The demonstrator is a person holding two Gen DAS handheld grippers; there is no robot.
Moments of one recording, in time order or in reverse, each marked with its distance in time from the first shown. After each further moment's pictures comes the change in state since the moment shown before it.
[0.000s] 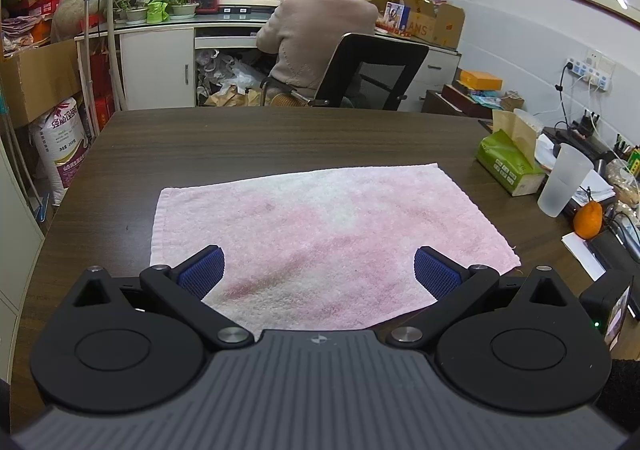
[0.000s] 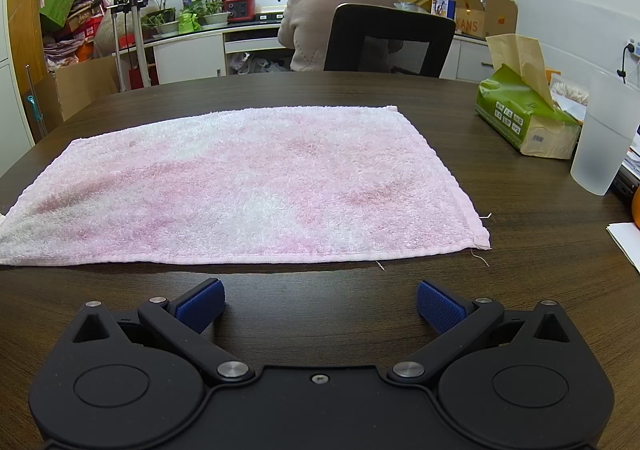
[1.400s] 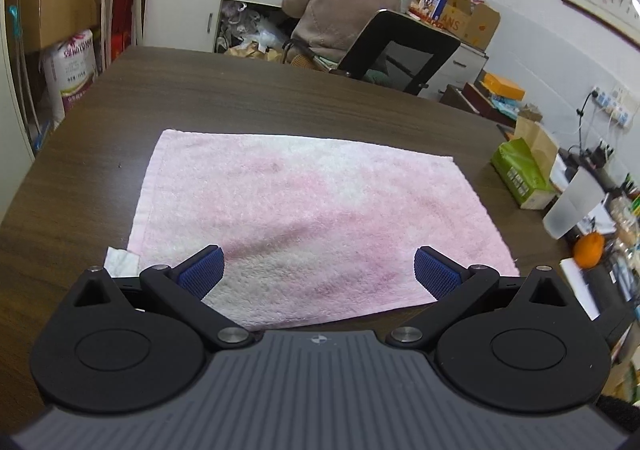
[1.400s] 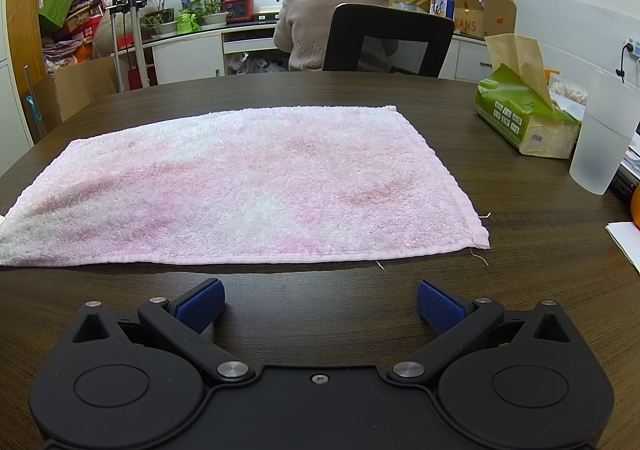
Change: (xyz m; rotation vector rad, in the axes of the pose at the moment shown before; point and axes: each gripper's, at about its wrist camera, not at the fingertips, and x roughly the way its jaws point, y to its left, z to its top) left arm 0.029 0.017 -0.007 -0.192 0.084 -0.006; right arm -0.001 0.001 0.000 0.001 0.000 -0.004
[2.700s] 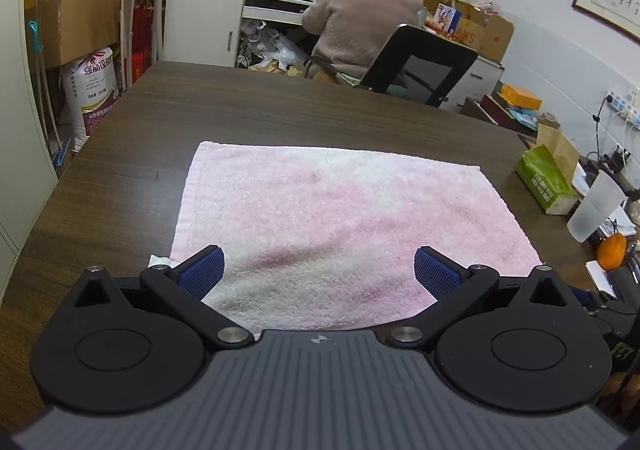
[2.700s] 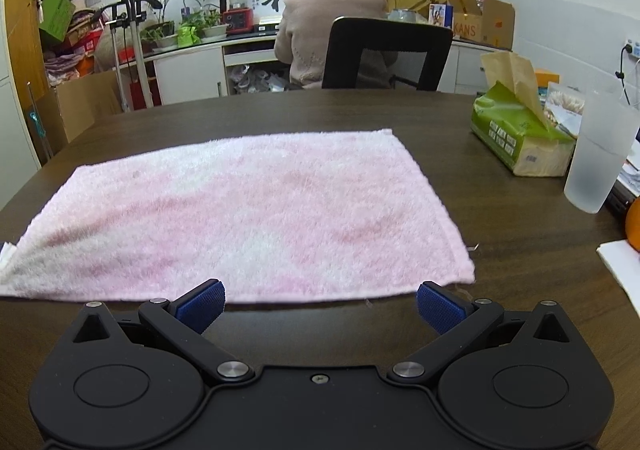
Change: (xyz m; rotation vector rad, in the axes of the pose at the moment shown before) left arm -0.007 0.021 -0.010 0.035 -0.062 0.069; right arm -0.015 -0.013 0.029 0.031 -0.021 0.017
